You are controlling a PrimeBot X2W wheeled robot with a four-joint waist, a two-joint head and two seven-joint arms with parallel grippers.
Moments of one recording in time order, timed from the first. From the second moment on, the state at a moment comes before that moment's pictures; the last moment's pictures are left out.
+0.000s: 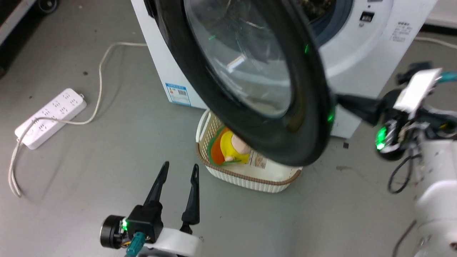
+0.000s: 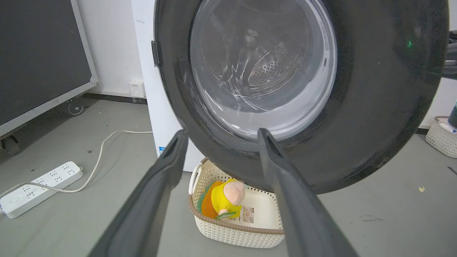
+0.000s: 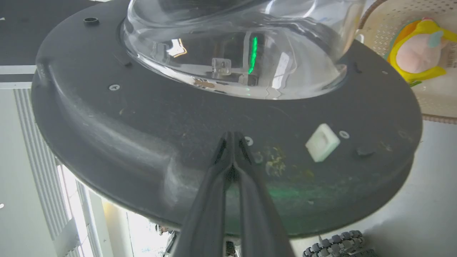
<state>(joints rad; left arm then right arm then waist) -0.06 0.05 -0.25 0.04 -0.14 0.08 -0.26 -0.91 -0.06 -0.45 0.82 1.05 0.13 1.13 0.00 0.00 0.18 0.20</state>
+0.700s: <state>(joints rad) -0.03 0.05 -0.28 0.08 -0.15 0.04 -0.26 -0.64 -0.05 0.30 0.68 1.62 0.13 0.83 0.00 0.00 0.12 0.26</state>
